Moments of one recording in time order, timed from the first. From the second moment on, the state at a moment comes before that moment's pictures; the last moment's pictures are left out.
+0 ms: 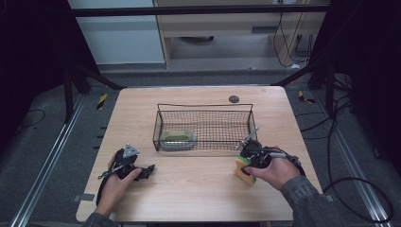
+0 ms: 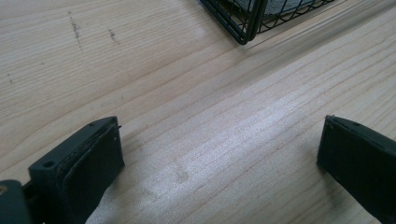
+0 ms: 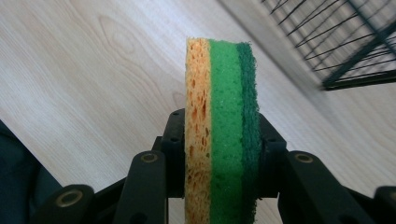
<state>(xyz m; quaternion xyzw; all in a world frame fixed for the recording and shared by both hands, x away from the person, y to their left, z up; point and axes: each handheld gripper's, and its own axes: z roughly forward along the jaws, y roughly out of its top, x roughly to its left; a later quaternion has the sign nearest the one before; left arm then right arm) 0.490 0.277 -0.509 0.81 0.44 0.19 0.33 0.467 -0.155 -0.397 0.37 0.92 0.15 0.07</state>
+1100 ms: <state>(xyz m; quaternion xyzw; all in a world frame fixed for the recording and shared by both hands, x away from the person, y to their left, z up) 0.490 0.277 -0.509 0.81 0.44 0.19 0.33 0.512 -0.173 -0.281 0.46 0.82 0.29 0.19</state>
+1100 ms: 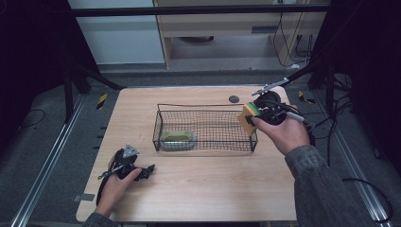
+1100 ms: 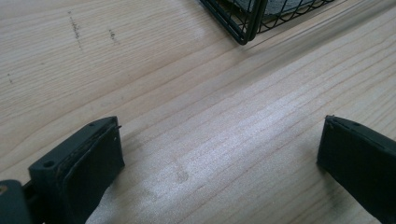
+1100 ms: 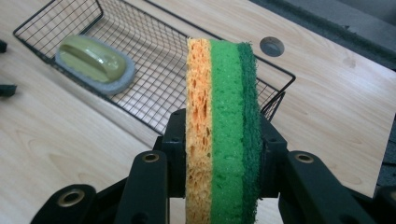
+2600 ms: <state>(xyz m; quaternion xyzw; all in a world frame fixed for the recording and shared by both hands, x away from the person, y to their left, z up) 0.491 0.277 -0.509 0.81 0.44 0.19 0.33 0.559 -0.157 -0.326 0.52 0.78 0.27 0.20</state>
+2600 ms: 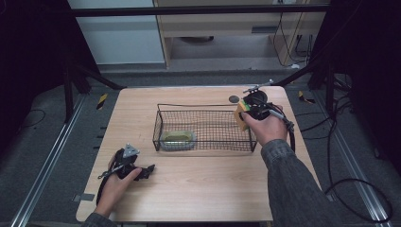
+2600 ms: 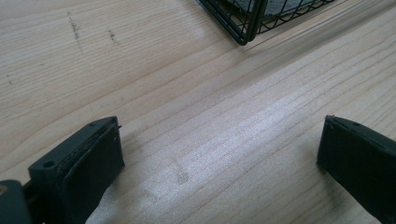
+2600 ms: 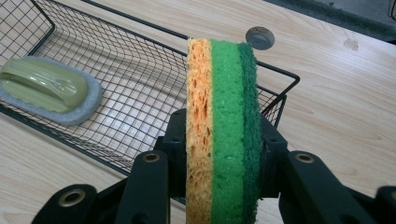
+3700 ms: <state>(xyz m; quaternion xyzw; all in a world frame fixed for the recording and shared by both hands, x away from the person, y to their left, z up) 0.492 0.277 -0.509 0.81 0.43 0.19 0.34 0.596 -0.163 -0.373 0.56 0.77 0.24 0.18</state>
